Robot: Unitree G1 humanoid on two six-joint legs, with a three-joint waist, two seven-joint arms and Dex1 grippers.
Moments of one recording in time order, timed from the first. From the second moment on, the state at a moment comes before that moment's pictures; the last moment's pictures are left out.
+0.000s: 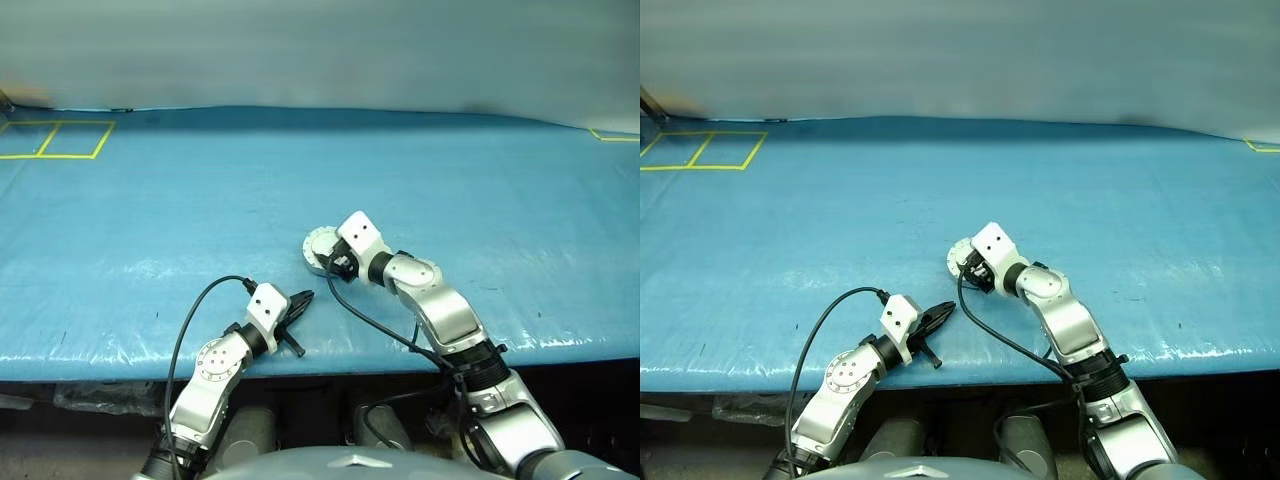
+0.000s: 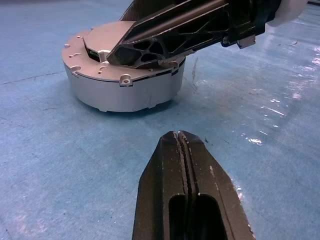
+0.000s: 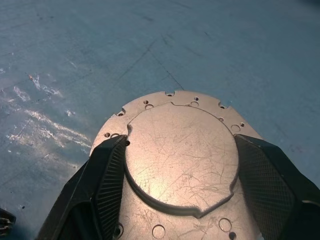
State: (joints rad) left arm 0.09 0.20 -0.28 -0.01 -0.08 -0.05 -0.52; right arm -0.37 -0.31 0.32 -0.06 0.02 0.57 0.49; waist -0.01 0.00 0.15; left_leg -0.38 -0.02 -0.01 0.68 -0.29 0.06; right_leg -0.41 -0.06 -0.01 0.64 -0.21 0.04
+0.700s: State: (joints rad) left arm 0.08 0.19 -0.28 -0.01 -0.09 -0.03 -0.52; right arm -0.37 -0.26 0.27 -0.06 0.06 0.63 0.48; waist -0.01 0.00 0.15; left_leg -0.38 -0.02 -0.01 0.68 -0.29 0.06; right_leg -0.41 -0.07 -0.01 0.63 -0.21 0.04
